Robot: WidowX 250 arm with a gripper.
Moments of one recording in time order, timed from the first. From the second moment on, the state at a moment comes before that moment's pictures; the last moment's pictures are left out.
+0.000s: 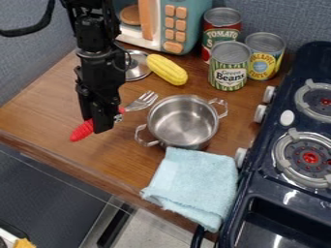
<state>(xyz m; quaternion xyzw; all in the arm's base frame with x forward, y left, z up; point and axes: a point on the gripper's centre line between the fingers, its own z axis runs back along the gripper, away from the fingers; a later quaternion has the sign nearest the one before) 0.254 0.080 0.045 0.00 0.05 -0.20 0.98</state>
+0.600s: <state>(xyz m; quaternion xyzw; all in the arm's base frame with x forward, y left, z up) 0.259 0.115 0.034 0.00 0.07 -0.14 0.99</state>
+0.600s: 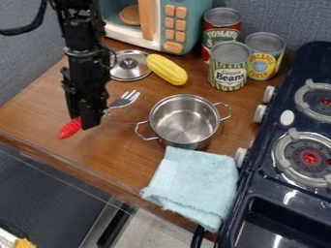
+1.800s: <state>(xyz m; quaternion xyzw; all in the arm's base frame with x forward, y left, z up) 0.267 0.139 0.011 0.02 0.05 -0.07 1.00</state>
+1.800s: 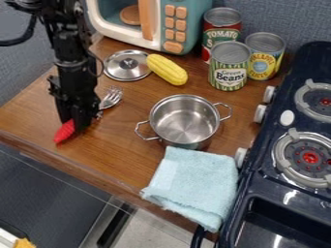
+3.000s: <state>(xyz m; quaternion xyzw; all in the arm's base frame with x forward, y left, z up) 0.264 0.134 0.032 -0.02 0.02 -0.09 1.00</state>
